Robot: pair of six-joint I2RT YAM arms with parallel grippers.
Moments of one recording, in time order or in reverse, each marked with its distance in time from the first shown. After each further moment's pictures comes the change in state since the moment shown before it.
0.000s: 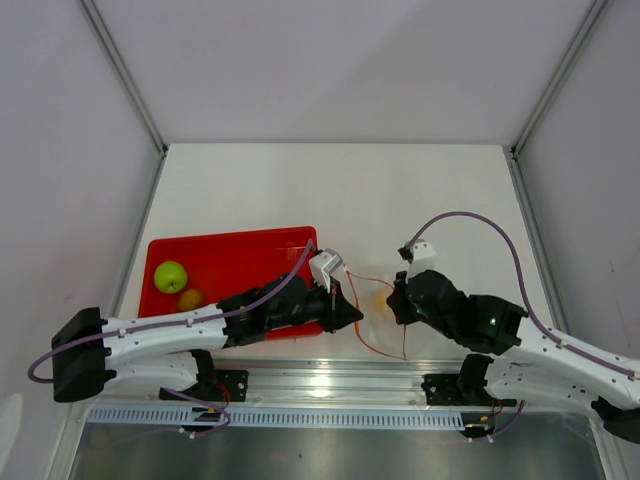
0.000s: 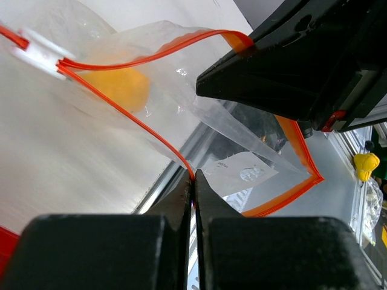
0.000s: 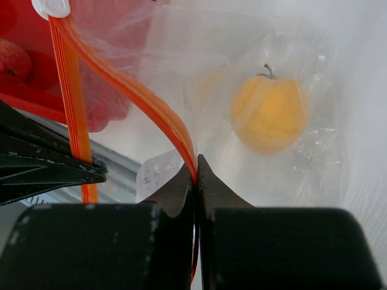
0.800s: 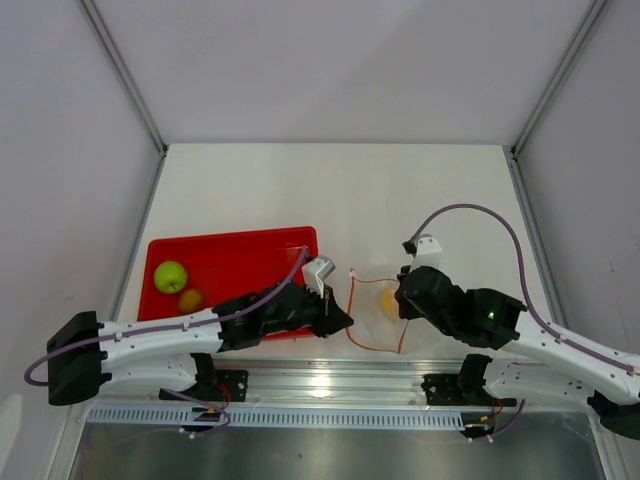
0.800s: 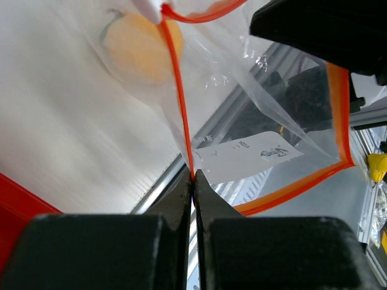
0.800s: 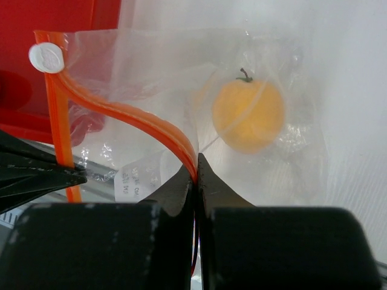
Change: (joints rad) left arm 0.000 -0.034 -0.066 -0.042 -0.032 -0.034; right arm 0.000 0.043 0.084 -0.120 0.109 0.053
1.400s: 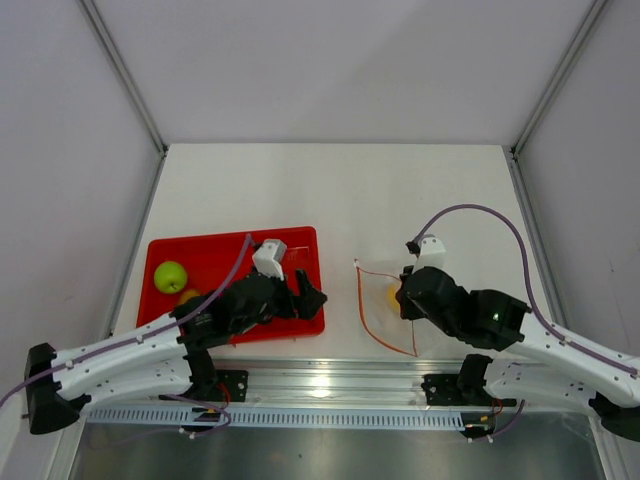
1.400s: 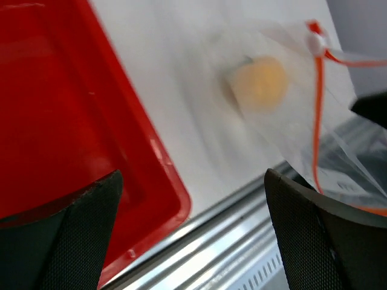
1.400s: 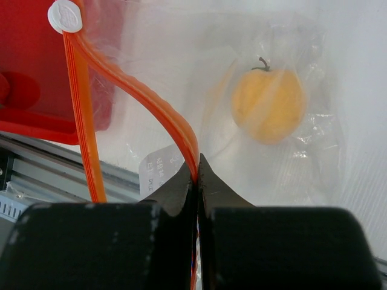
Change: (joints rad) left arm 0.080 -0.251 0.046 -0.385 -0.297 -0.039; right arm 0.003 -0.001 0.004 -0.006 -0.010 0.016
